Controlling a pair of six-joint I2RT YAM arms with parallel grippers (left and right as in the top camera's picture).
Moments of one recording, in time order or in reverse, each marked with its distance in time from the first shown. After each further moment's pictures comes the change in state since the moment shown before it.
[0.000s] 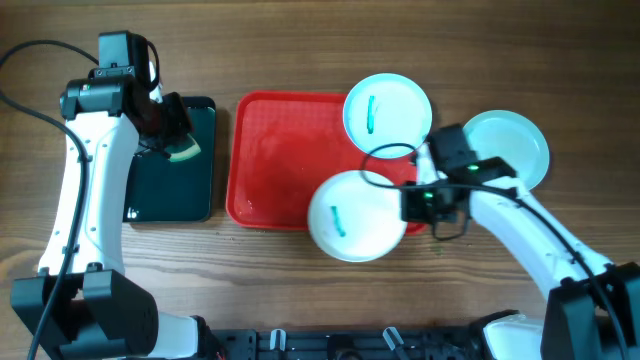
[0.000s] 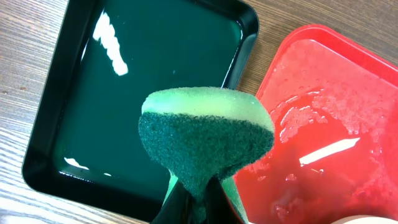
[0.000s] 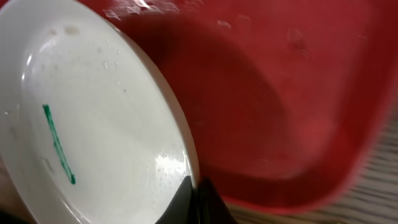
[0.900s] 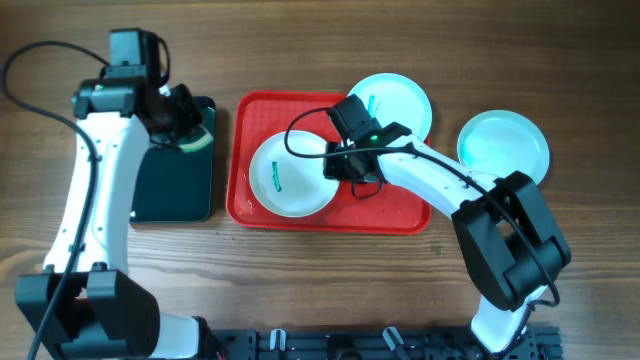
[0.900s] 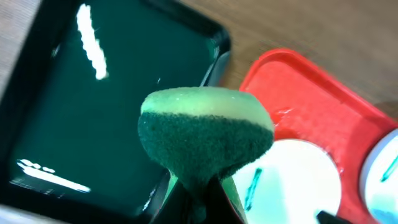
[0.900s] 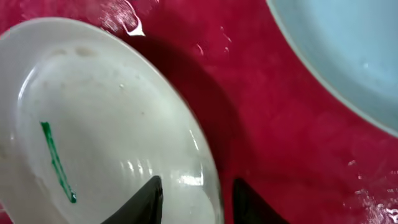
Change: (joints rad) left arm -0.060 0.000 -0.031 0.109 0.019 -0.150; right arm 0.251 0.446 0.364 0.242 0.161 0.319
